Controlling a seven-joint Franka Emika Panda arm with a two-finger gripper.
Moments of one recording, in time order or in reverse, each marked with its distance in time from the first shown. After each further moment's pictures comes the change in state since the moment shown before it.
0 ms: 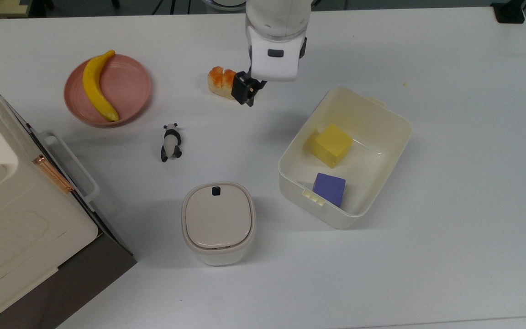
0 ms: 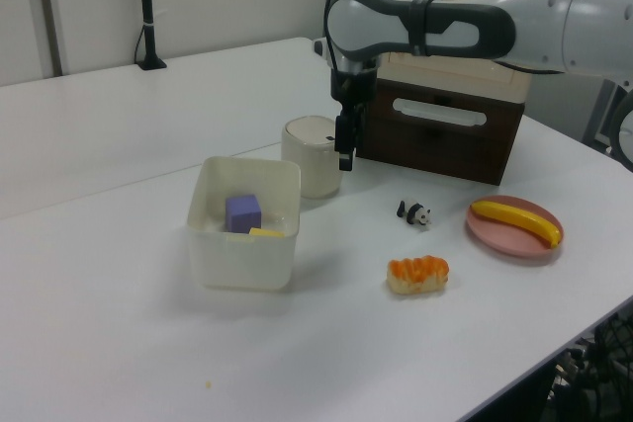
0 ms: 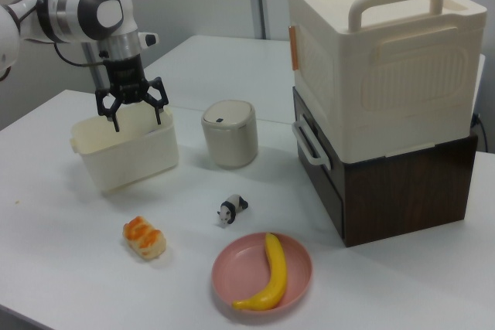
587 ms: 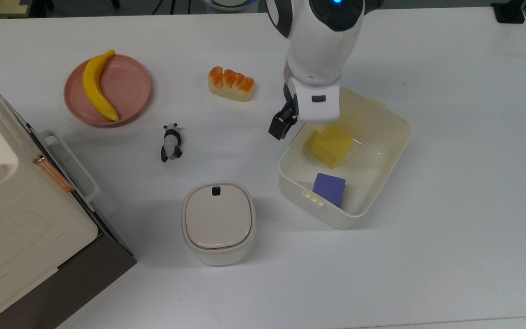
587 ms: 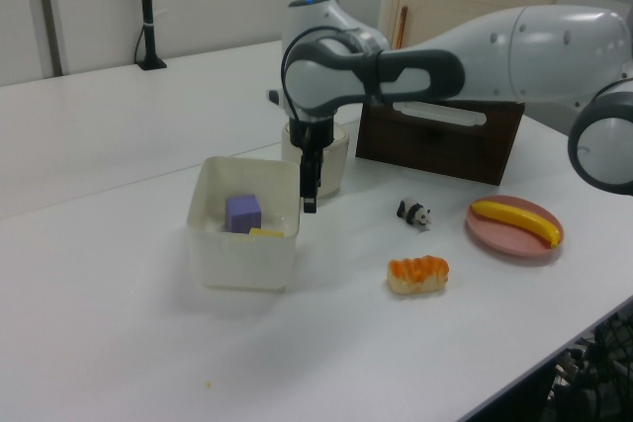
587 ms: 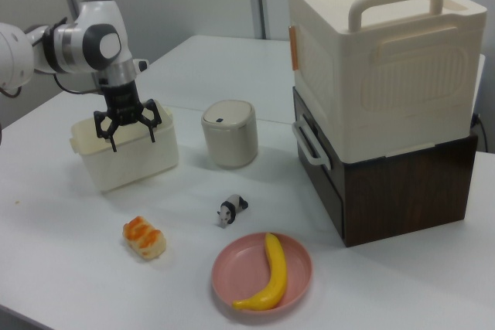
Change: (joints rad) arm 0.085 0.137 0.001 -0.002 -0.019 0.138 -0.038
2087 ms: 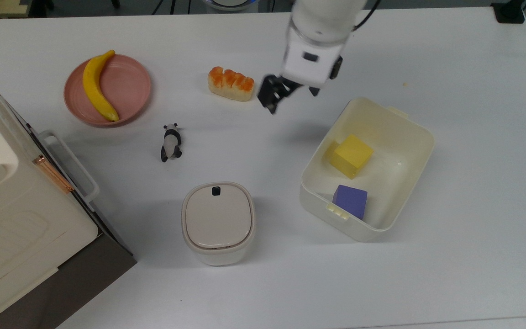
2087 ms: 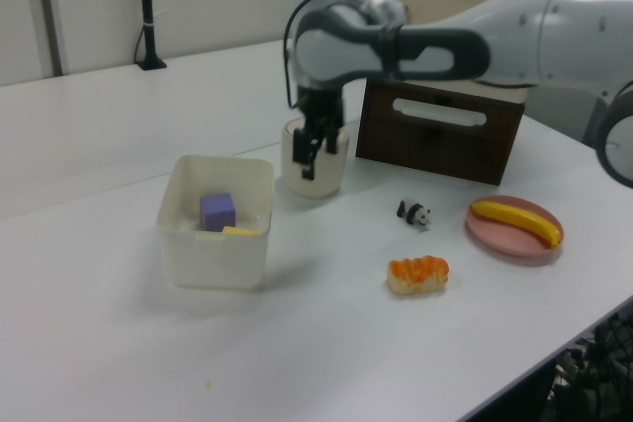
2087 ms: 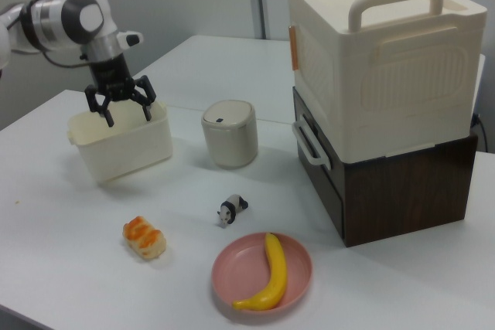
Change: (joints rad) arm 0.019 -0.109 -0.023 0.016 -0.048 -0.056 0.417
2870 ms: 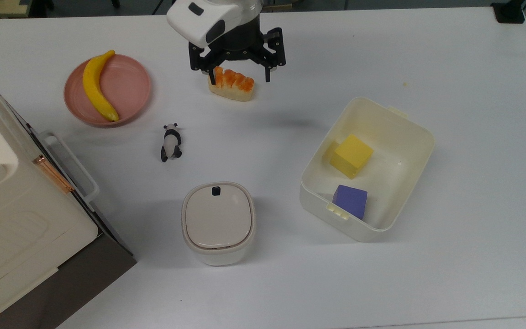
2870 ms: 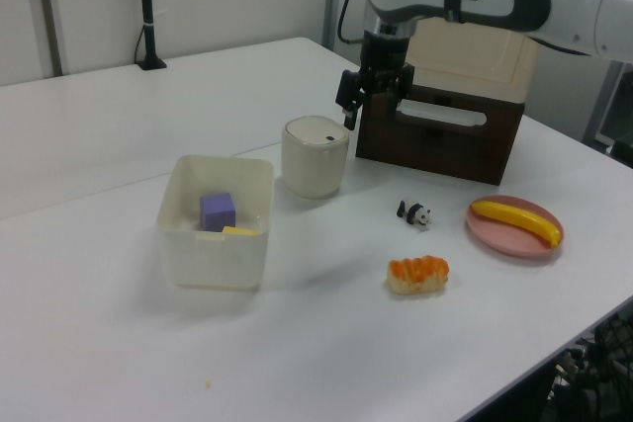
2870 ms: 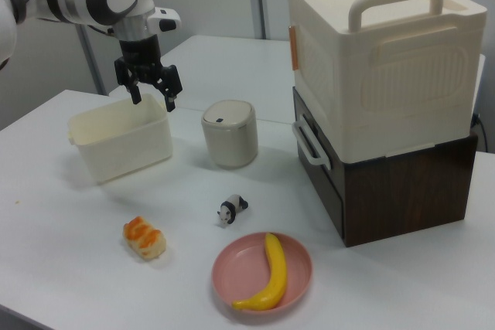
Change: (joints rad) arm -0.196 -0.101 -0.002 -0.003 0.158 -0.038 0.213
